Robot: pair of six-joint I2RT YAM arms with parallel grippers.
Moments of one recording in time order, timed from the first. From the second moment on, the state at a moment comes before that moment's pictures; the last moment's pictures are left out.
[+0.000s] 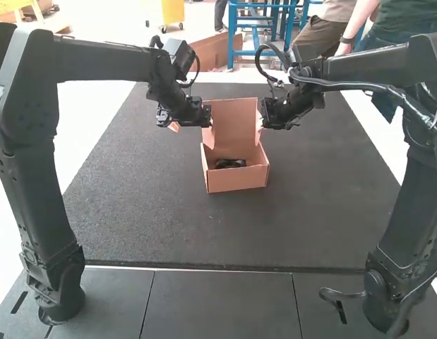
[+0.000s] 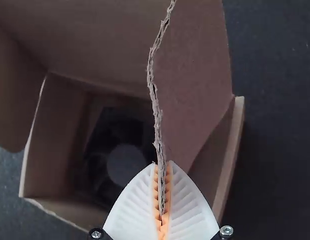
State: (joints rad) left arm -0.41 1.75 1.45 -0.68 -0.03 -0.30; right arm 0.41 1.76 1.34 -0.51 -0.31 0.07
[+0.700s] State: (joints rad) left arm -0.44 1.69 1.37 -0.71 0.01 -0.29; right arm 0.43 1.65 1.10 -0.36 -0.25 0.06
